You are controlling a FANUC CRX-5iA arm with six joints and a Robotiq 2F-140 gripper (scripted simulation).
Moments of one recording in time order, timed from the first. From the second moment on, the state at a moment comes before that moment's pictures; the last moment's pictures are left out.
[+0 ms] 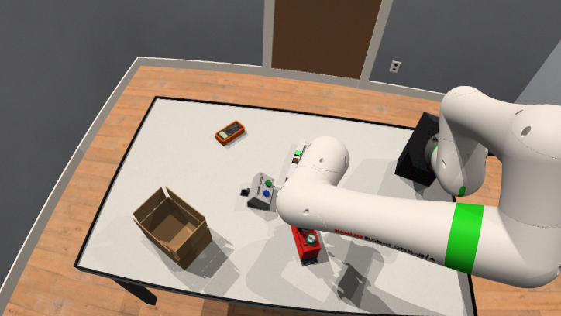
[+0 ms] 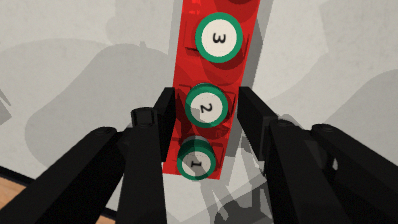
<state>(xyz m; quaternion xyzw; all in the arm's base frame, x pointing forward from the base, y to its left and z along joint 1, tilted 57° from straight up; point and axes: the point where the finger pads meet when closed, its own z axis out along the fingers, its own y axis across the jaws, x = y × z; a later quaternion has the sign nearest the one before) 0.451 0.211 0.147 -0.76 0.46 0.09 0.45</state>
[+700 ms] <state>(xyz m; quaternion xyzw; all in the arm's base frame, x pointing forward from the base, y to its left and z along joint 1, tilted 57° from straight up) 0.451 0.210 0.147 -0.82 0.31 0.01 0.48</state>
